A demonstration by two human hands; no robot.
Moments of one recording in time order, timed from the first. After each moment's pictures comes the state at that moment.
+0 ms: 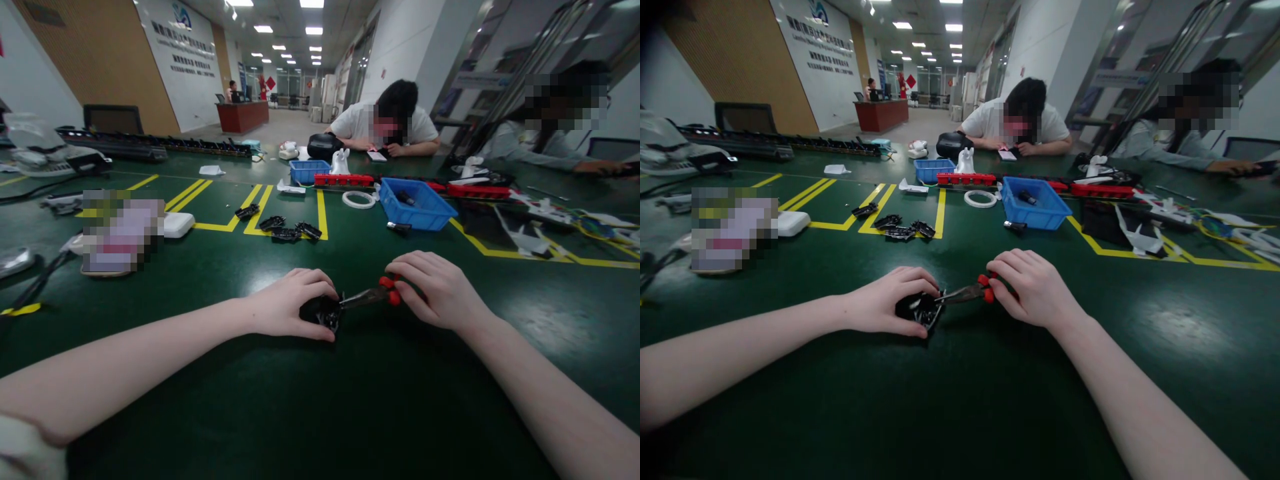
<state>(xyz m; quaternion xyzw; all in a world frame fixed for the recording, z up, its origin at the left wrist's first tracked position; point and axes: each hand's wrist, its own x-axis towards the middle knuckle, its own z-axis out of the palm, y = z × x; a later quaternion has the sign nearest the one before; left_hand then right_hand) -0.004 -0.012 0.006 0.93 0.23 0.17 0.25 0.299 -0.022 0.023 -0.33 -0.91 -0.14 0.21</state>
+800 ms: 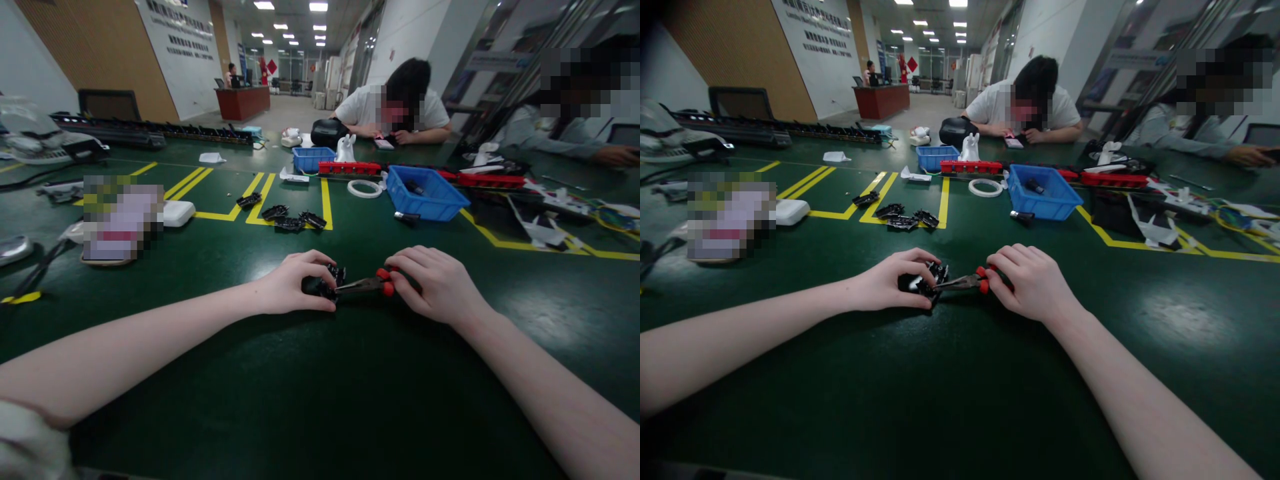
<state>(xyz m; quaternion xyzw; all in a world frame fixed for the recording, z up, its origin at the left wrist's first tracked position) -0.005 -0.005 0.004 0.87 0.29 0.21 0.34 0.286 -0.021 0.012 -0.36 -0.90 -0.17 0.20</state>
